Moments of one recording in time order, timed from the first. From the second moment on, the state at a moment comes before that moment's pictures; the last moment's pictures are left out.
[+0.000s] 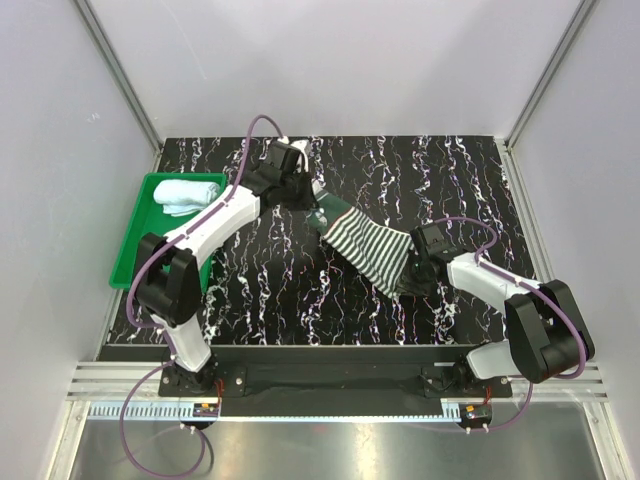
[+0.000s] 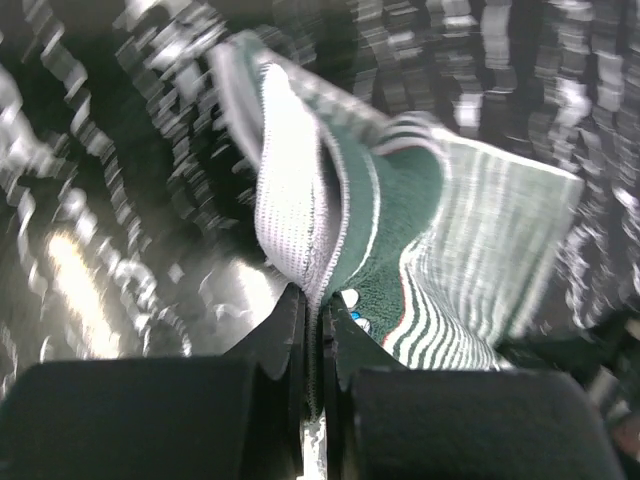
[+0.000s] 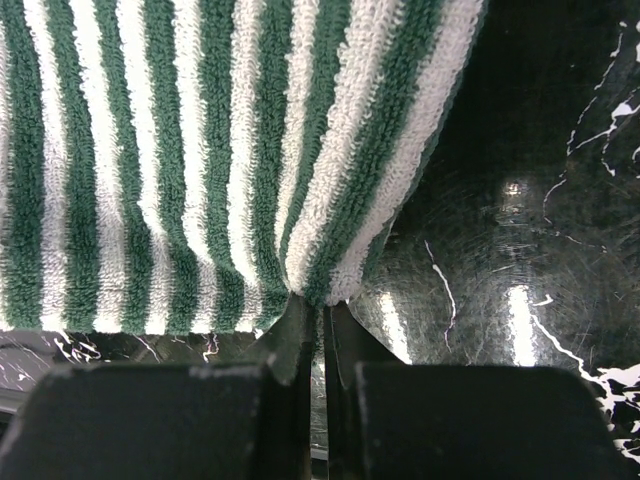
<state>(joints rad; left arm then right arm) -0.50 1.76 1.48 -0.52 0.12 -0.48 0.37 1.39 0.67 -0.44 -0.10 0.74</state>
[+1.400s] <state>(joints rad) -0.45 1.68 1.09 -0.48 0.09 -0.44 0.37 1.40 0.66 -0.42 -0.13 0.74</state>
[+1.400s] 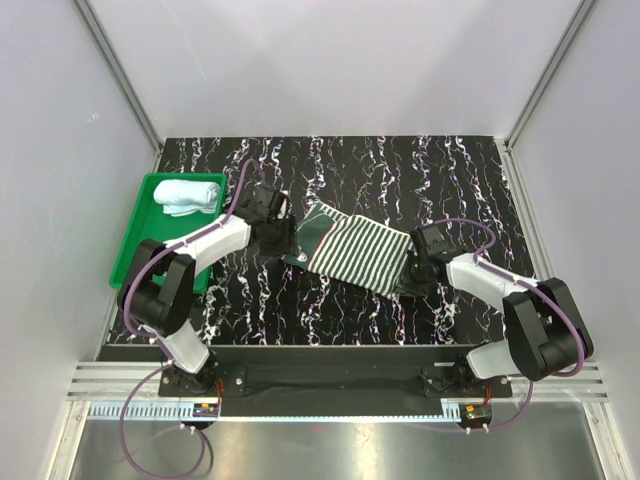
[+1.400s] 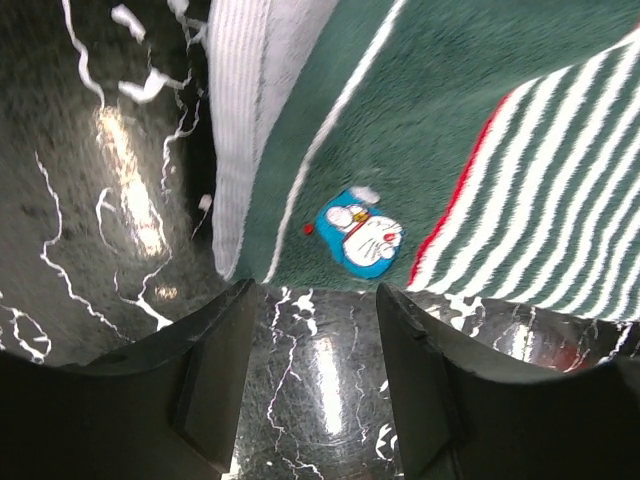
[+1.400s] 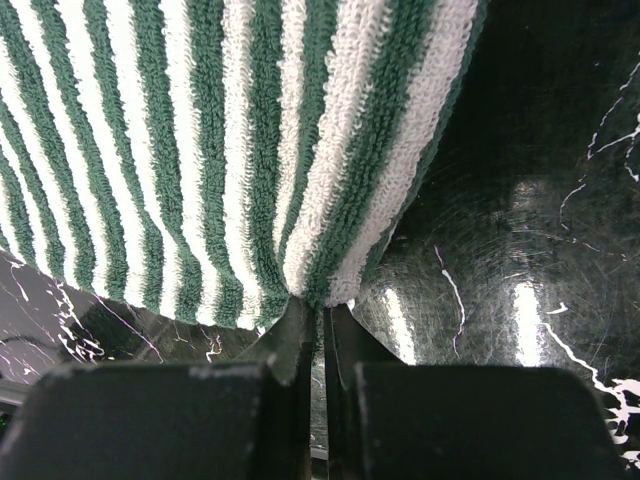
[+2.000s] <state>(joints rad) -0.46 1.83 1.17 -0.48 -0.07 -0.50 0.37 1.41 0.66 -0.41 -0.14 0.74</state>
